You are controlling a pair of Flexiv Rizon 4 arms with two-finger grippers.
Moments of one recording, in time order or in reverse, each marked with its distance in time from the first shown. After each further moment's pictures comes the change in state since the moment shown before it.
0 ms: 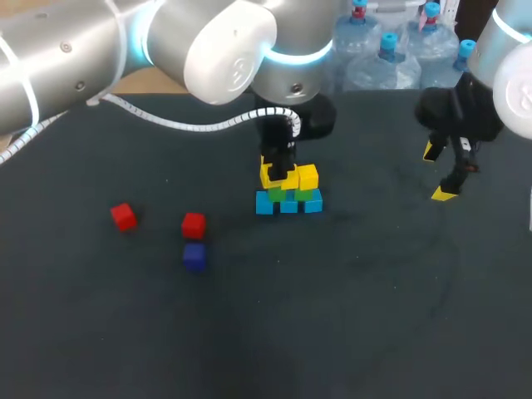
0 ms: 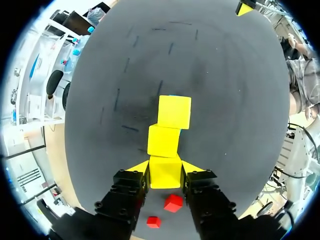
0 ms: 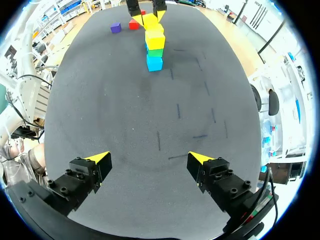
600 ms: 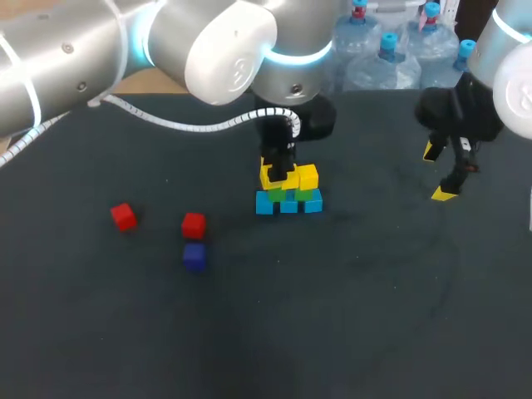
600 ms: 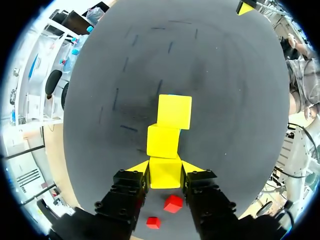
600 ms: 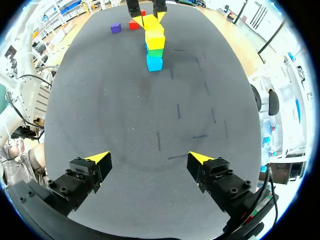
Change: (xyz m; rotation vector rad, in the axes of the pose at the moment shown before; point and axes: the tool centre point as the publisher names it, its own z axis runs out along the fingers) left arm 0.000 0.000 0.003 0.009 0.002 0.002; right arm 0.000 0.000 0.000 0.000 0.000 0.000
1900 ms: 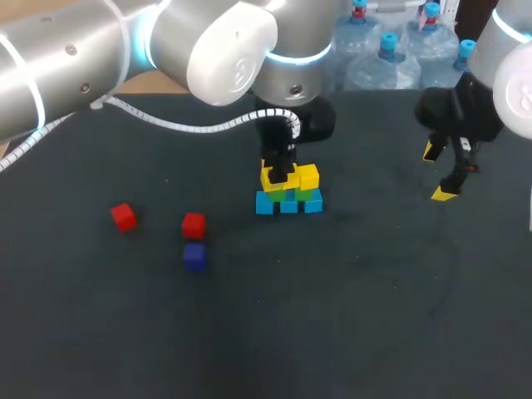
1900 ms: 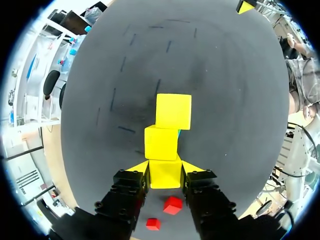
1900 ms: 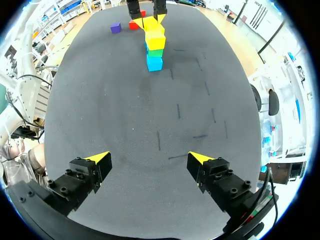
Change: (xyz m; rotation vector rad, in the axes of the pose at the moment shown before) left arm -0.001 0.000 0.005 0.015 0.002 0.006; right arm 0.000 0.000 0.000 0.000 0.000 0.000
